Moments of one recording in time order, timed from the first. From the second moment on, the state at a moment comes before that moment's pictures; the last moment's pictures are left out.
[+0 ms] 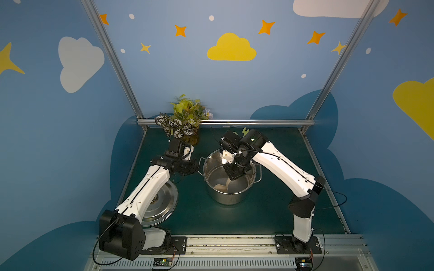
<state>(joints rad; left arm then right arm) -0.25 1.32 1.10 -0.77 0.40 -0.43 0.95 1.89 2.17 -1.68 -0.11 0.35</state>
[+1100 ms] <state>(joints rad) -0.28 1.32 1.10 -0.75 0.39 -0.44 0.82 2.15 2.52 -1.67 -0.15 0.33</state>
